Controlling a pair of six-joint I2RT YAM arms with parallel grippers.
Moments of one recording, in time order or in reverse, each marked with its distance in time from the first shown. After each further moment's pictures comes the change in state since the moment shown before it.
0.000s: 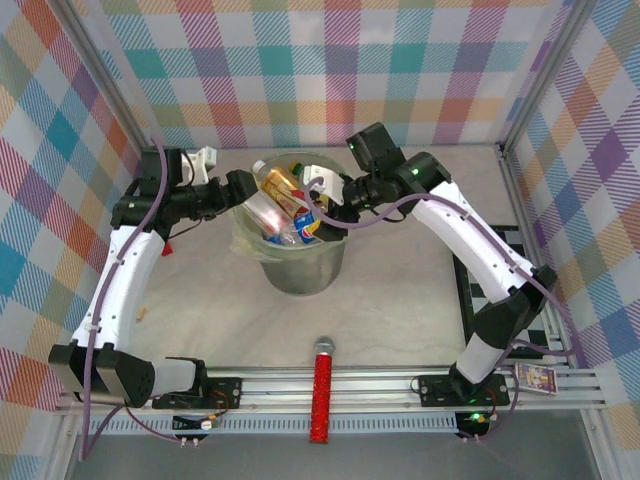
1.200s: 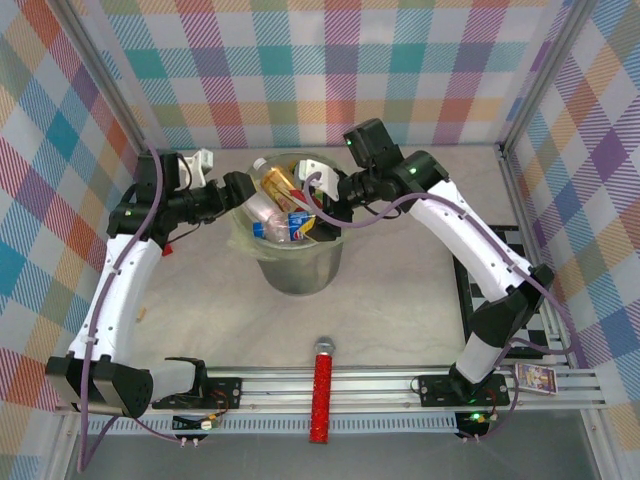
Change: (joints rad) left arm -0.003 -0.045 -0.006 -0.002 -0.014 -0.039; right arm 0.012 0.029 0.082 0.031 -0.045 0.018
